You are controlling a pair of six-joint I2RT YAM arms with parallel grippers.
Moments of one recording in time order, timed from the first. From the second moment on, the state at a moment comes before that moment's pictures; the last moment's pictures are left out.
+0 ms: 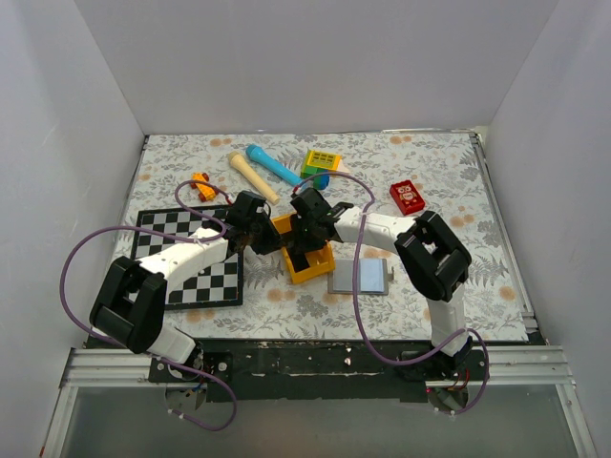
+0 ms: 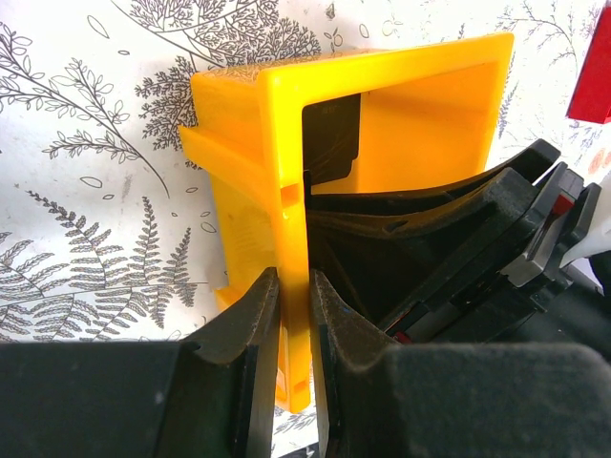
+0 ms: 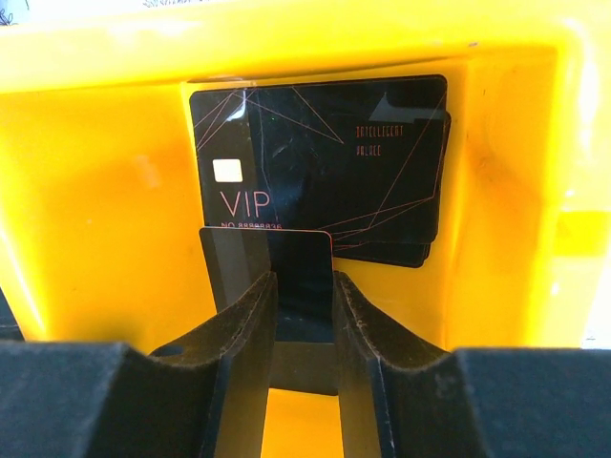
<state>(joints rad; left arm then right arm) -0.52 1.48 0.88 -0.28 0.06 -0.98 0.84 1.99 1.37 -0.38 -0.04 0.55</state>
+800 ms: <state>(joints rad) -0.52 1.49 0.88 -0.29 0.07 -0.97 0.84 1.94 1.36 -0.42 -0.10 0.55</state>
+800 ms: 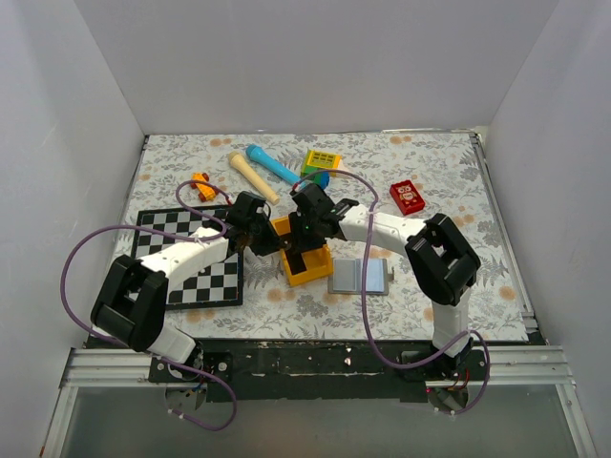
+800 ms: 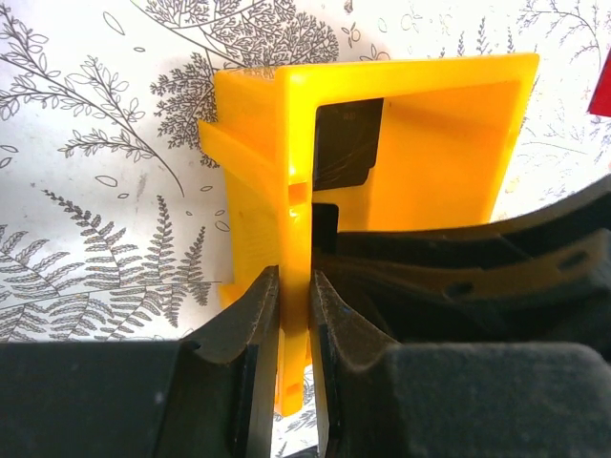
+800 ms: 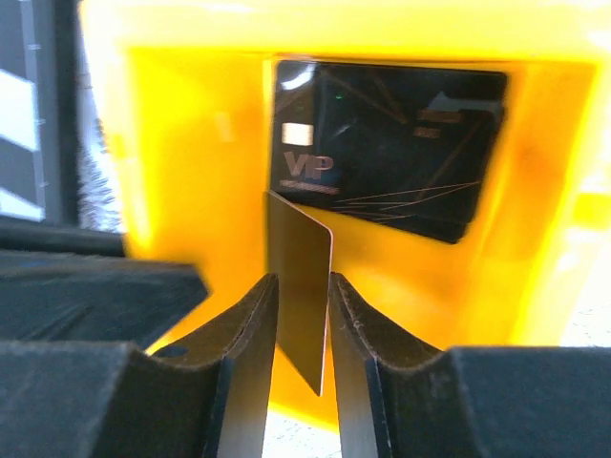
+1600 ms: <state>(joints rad) -0.52 1.50 0.88 -0.28 0.06 -0.96 0.87 1.91 1.40 -0.46 -0.18 0.55</state>
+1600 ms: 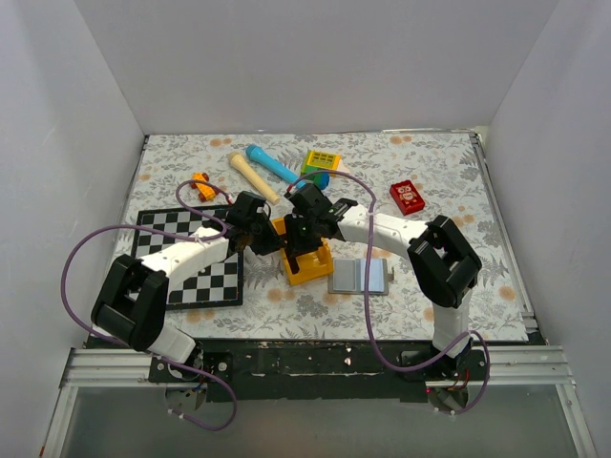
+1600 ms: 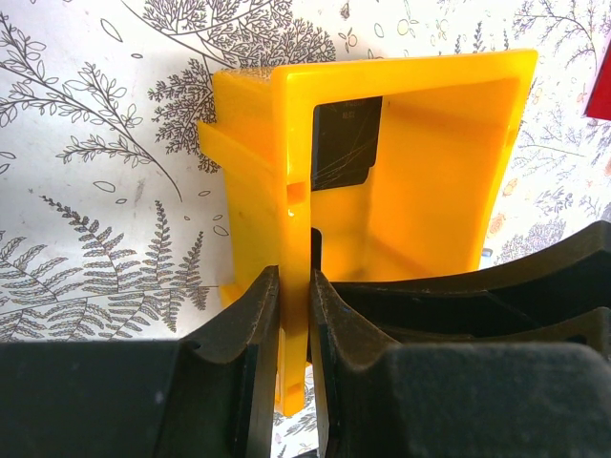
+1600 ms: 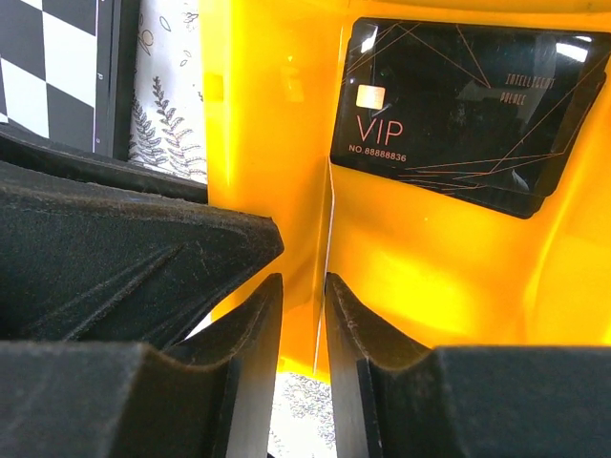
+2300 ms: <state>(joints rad) -0.52 1.50 0.88 -0.28 0.06 -0.96 0.86 1.94 1.39 -0.46 -0.17 0.55</state>
